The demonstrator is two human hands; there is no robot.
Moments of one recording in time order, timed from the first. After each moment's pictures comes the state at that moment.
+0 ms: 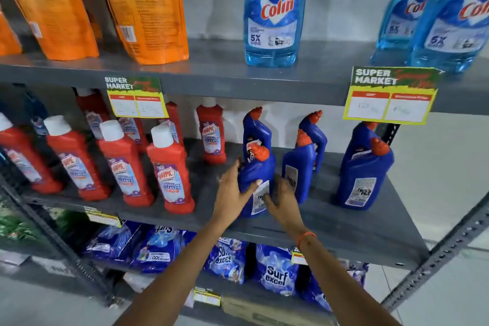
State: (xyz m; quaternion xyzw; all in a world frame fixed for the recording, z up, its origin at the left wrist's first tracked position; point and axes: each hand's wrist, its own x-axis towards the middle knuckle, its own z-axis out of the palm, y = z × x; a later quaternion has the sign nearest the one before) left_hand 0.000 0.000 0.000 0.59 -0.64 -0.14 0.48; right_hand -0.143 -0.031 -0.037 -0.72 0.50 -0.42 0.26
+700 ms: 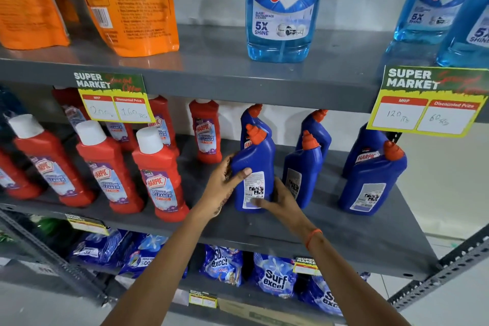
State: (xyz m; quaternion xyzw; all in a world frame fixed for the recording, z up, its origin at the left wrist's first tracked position) left_hand 0.025 -0.038 0.015 0.48 -0.52 -0.45 0.54; right_hand -0.144 -0.058 -0.034 -0.64 0.44 -0.37 0.51
